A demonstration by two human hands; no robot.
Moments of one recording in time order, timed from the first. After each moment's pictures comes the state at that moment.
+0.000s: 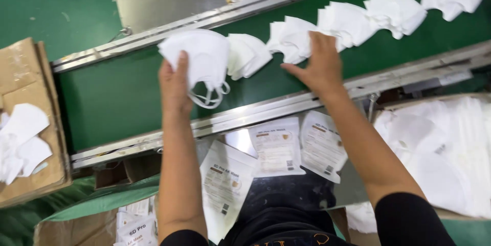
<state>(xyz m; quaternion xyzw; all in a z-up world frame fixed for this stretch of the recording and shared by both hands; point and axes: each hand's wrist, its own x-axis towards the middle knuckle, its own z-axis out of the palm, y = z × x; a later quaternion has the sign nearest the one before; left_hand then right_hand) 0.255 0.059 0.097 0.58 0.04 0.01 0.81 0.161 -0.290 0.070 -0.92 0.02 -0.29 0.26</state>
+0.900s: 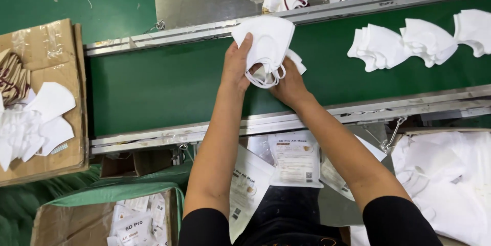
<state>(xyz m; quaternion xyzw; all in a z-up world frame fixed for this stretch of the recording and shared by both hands) 0.309 -0.002 0.068 0.40 0.05 -0.15 0.90 0.235 -0.160 0.016 -0.93 -0.12 -0.21 0.27</state>
